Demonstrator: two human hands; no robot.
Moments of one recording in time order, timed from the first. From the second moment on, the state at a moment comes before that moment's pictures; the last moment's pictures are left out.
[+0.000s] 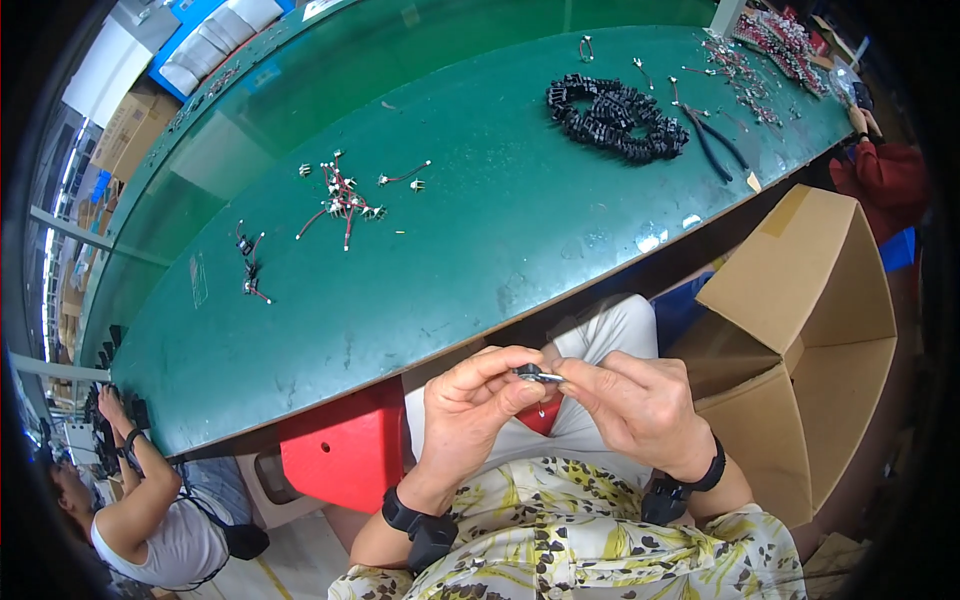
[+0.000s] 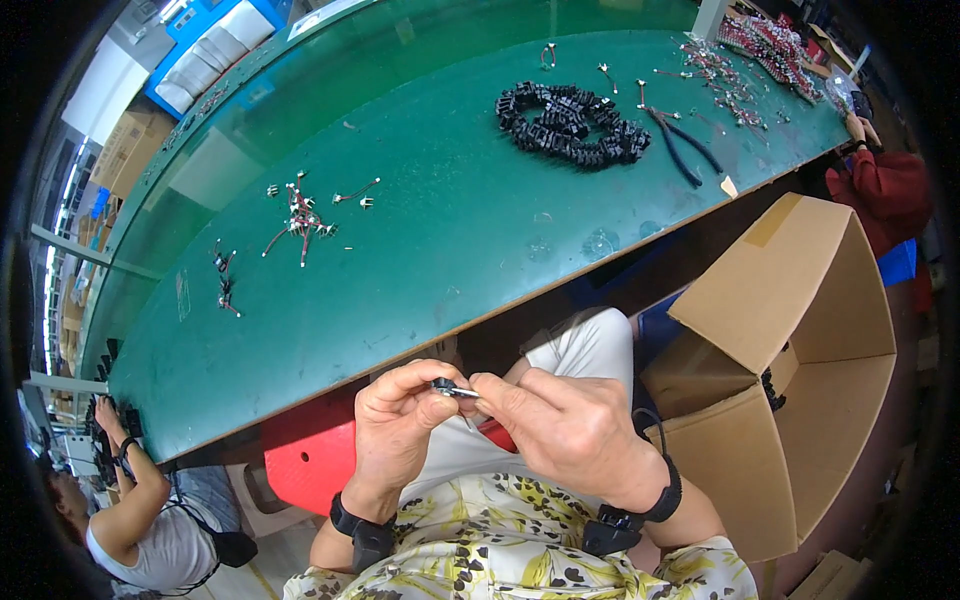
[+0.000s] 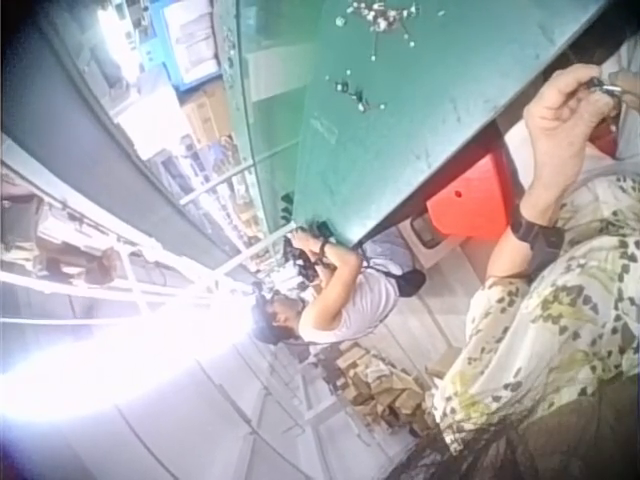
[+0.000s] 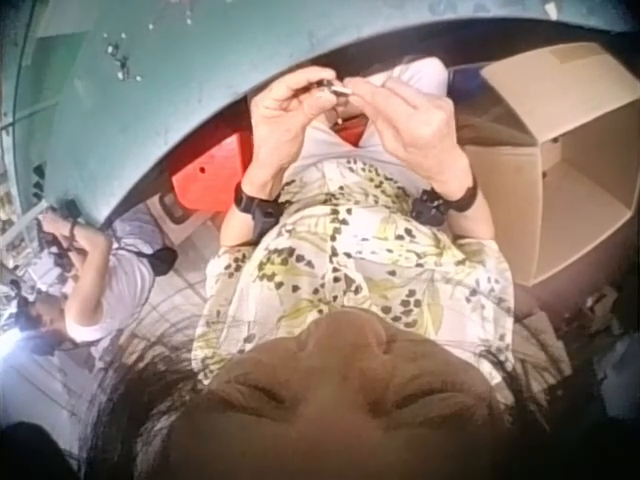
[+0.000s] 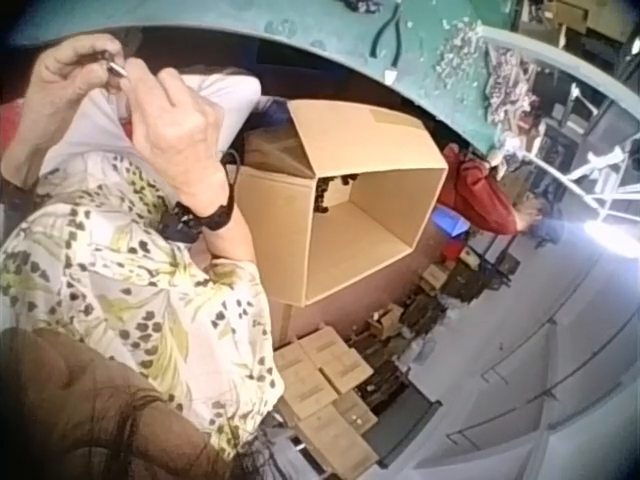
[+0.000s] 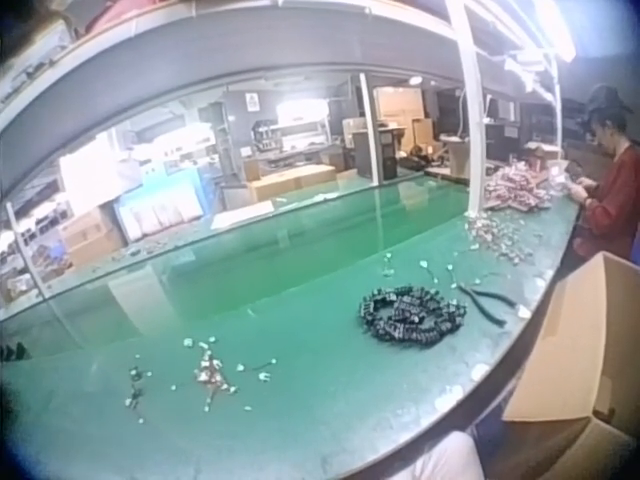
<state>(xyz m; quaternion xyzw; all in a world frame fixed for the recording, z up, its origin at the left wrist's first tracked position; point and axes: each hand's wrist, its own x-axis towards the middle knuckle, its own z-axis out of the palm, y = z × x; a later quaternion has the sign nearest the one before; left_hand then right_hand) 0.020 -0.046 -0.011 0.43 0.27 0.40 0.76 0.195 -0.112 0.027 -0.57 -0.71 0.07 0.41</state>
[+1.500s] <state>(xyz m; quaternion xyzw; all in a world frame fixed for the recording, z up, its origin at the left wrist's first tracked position) 0.013 -0.034 0.004 0.67 0.35 0.40 0.52 0.201 -0.097 0.023 -0.54 -0.57 0.42 0.45</state>
